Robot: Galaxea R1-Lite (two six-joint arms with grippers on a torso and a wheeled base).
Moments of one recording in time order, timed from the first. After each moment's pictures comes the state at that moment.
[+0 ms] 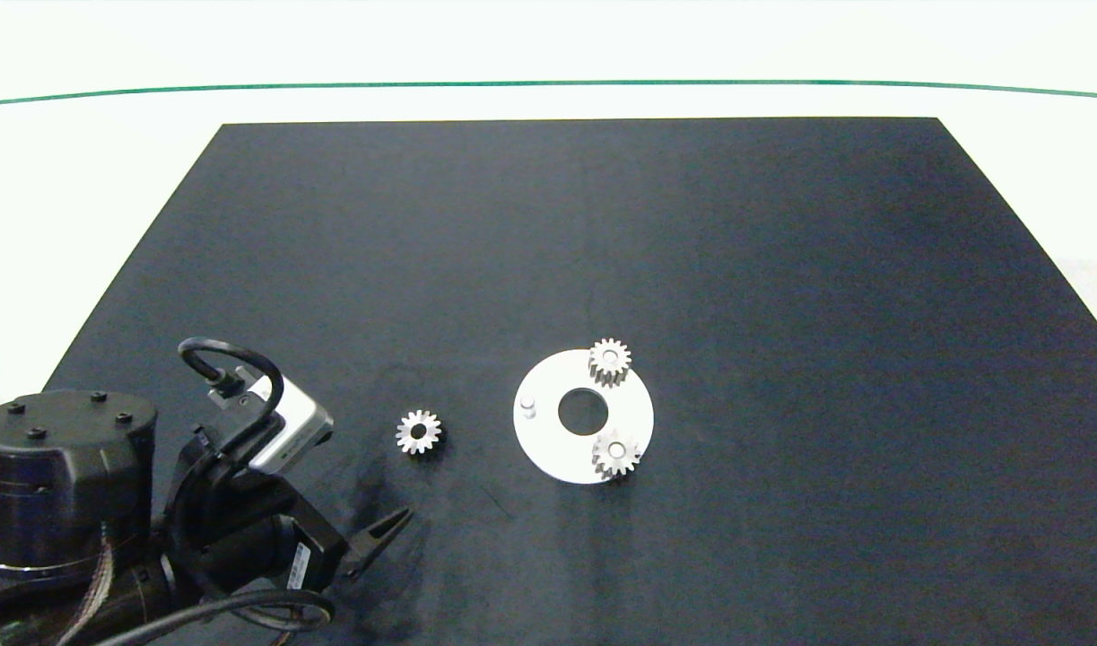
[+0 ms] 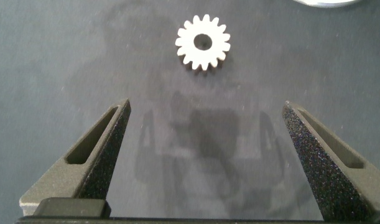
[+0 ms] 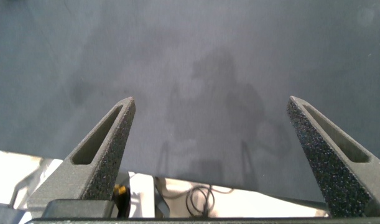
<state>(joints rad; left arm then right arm) -0.51 1.34 -0.40 -0.51 0.07 0.27 0.59 0.14 -0.38 0.48 -0.48 0.02</state>
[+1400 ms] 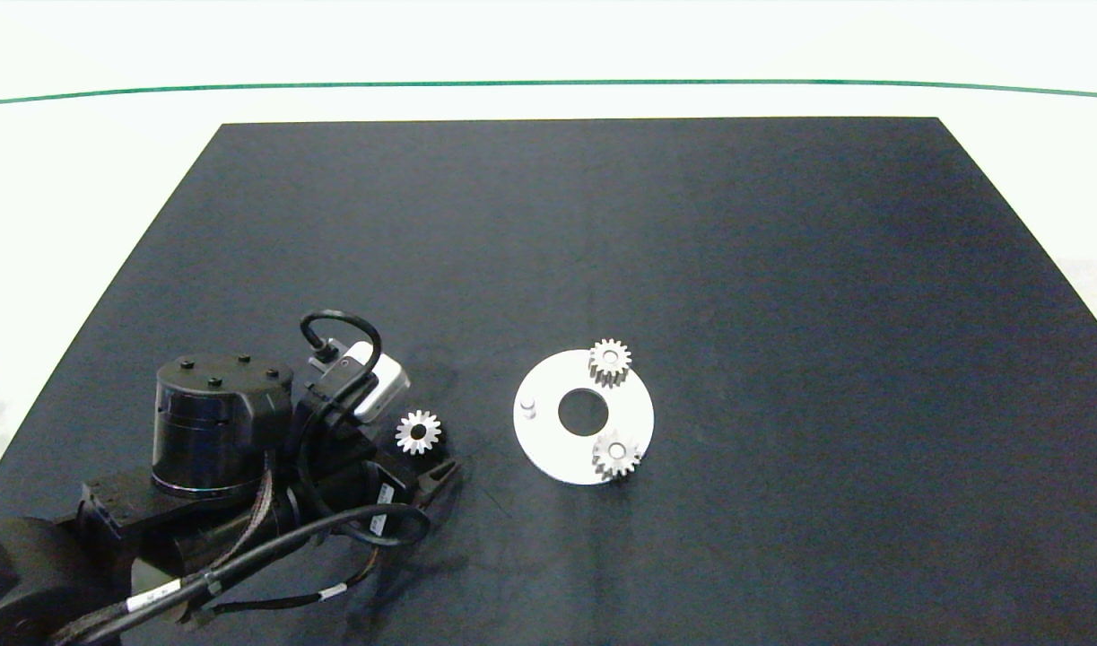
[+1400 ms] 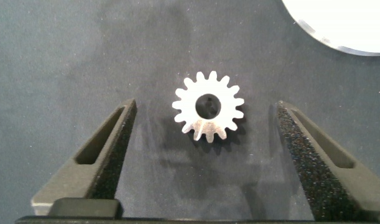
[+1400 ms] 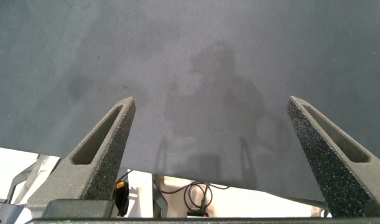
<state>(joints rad) -0.52 1.58 -0.51 -0.66 0.11 0.25 0.59 0.16 -0.38 0.48 -0.48 0.02</state>
